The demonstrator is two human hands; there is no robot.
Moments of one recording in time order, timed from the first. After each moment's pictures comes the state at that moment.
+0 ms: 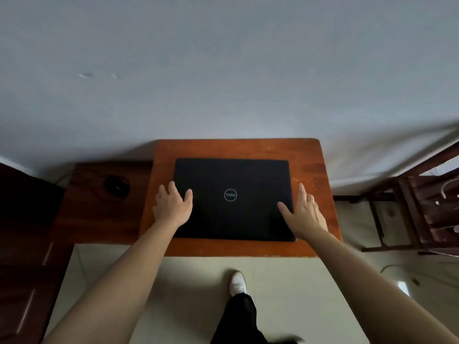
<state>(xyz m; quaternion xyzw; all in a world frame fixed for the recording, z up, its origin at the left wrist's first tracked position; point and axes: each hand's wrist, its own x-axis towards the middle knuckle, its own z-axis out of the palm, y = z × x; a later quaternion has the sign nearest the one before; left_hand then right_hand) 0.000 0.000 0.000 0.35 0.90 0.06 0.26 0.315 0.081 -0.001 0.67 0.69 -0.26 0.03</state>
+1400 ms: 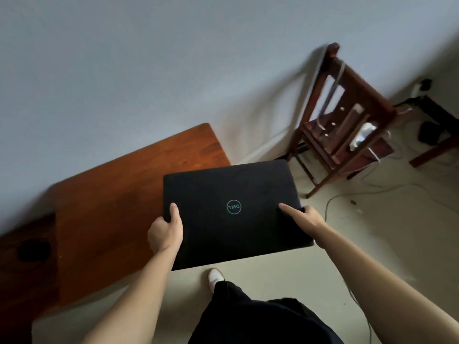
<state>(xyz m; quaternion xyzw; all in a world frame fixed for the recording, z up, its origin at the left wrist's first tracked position) 0.217 -0.008 -0.001 0.34 0.90 0.14 0.25 0.562 -0.014 0.009 0.79 0.29 -0.52 -0.12</state>
